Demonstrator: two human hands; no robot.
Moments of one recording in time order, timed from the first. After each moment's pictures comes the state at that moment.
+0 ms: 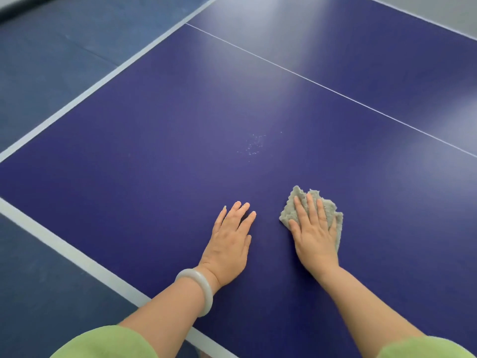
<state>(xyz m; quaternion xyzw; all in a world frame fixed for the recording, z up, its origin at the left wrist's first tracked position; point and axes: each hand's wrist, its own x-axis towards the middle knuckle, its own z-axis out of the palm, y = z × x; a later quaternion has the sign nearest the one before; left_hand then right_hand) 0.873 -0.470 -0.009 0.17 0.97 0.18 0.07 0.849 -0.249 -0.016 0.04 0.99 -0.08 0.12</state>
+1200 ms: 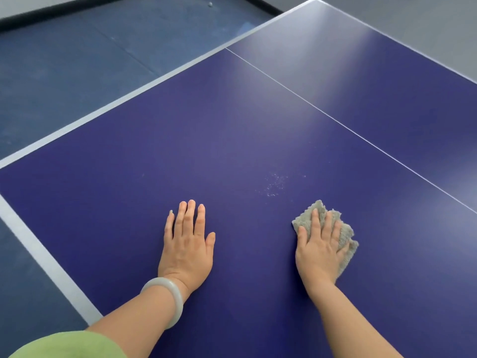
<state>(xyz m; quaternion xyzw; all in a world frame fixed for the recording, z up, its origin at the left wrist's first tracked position) 0.816 -0.537 -0.009 -0.11 0.99 0.03 0.06 0.750 -0.282 -0.019 0.13 0.98 -0.10 0.09</state>
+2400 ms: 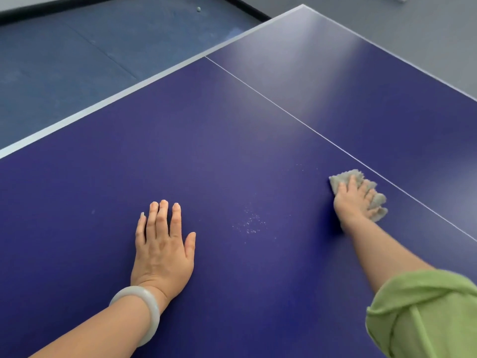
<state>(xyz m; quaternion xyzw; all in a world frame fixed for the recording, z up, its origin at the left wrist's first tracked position) 0.725 -0.533 -0.017 -0.16 0.99 0.05 0.01 0.515 -0.202 -0.004 0.26 0.94 -0.16 0.10</state>
